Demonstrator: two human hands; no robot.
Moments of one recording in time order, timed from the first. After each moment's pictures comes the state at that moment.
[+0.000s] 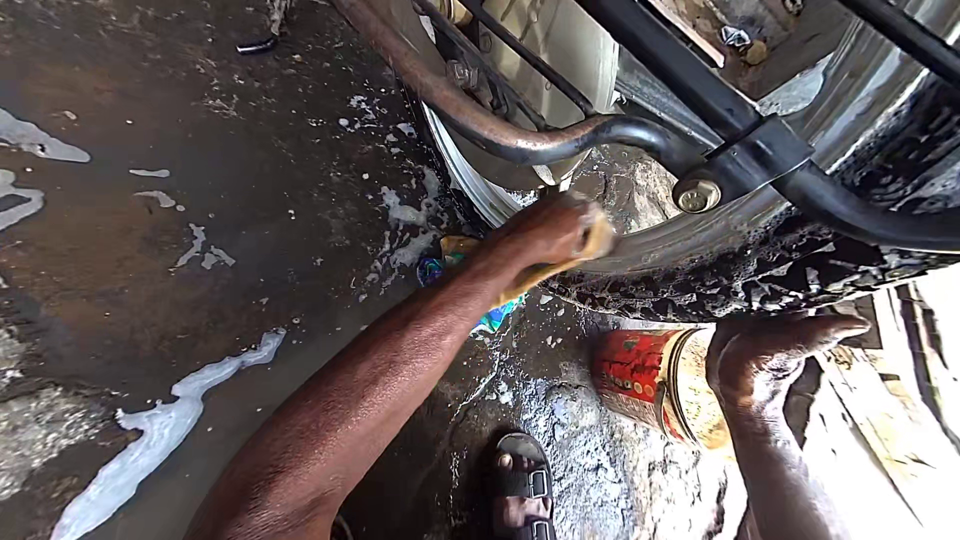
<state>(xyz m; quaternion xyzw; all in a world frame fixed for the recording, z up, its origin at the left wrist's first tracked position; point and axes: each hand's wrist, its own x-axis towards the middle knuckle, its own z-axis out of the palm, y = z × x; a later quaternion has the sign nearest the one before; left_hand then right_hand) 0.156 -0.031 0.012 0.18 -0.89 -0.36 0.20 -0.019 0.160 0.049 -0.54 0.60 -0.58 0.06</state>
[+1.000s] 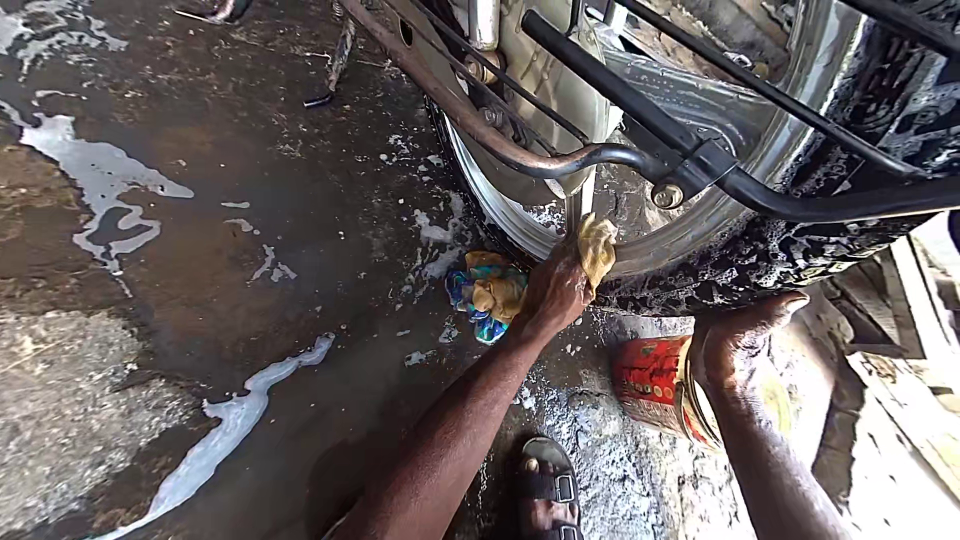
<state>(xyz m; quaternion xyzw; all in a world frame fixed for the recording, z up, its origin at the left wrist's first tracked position) 0.144 0.045 -0.051 0.39 -0.79 -0.32 0.36 -0.003 0.148 0.034 -0.50 0.60 -0.62 0.10</state>
